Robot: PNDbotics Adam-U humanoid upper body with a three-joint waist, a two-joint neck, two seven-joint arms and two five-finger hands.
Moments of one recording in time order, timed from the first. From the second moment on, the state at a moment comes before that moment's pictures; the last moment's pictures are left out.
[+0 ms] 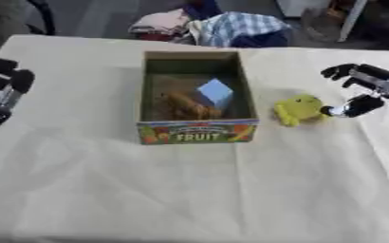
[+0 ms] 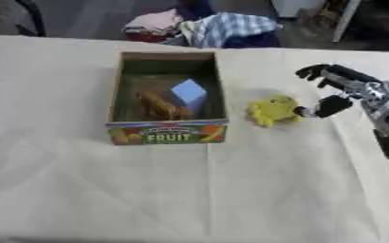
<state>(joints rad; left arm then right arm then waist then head) -0.23 0.48 -0.02 -1.79 -0.11 0.12 0.17 -0.79 -0.60 0.09 -0.72 0.66 -0.37 0.35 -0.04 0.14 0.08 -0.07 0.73</state>
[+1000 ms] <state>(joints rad) -0.20 0.43 -0.01 -1.77 -0.09 0.12 0.18 -0.83 -0.50 0.06 -0.65 0.83 -0.40 0.07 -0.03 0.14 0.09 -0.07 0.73</state>
